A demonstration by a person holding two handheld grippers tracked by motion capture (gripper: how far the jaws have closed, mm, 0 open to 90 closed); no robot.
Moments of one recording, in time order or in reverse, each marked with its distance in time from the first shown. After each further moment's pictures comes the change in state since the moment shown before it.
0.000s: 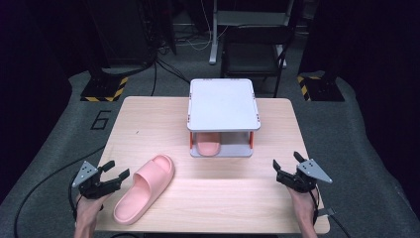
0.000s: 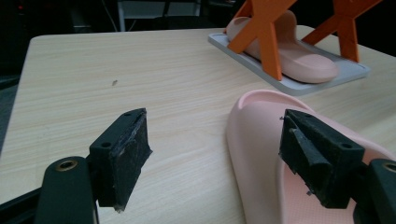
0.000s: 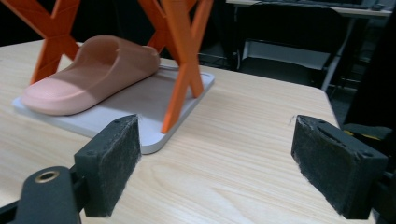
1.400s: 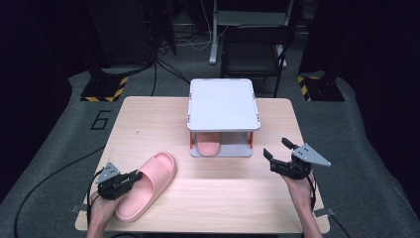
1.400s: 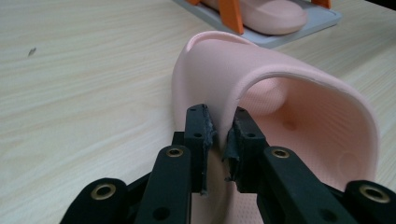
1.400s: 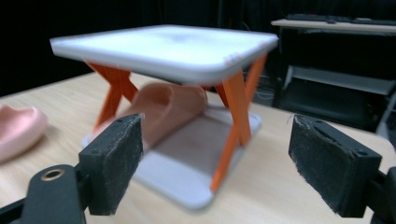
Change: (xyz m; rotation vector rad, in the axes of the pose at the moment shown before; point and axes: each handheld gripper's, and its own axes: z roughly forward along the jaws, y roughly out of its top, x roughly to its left) left arm -0.034 -0.002 0.034 0.177 -0.104 0.066; right arm 0.014 0.057 0.017 -0.056 0.201 0.005
